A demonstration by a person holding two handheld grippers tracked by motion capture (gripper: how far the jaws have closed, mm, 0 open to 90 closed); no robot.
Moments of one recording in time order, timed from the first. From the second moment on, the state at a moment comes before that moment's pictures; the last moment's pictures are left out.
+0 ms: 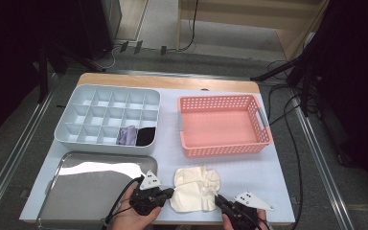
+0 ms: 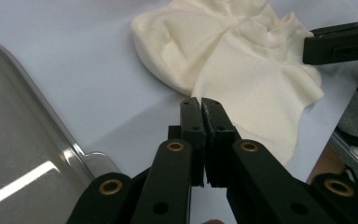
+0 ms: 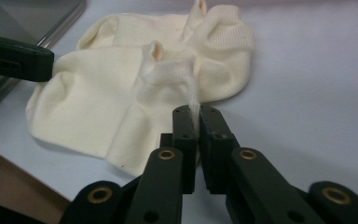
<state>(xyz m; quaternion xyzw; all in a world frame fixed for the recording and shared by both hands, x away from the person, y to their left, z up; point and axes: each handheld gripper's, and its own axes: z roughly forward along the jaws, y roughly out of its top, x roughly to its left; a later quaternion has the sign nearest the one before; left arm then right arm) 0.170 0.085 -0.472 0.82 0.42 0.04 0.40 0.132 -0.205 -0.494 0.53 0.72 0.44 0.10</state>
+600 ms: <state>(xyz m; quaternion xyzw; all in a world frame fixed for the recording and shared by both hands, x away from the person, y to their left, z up) 0.199 0.080 -0.452 0.80 0.43 0.05 0.42 0.149 -0.215 -0.465 0.53 0.69 0.47 0.14</state>
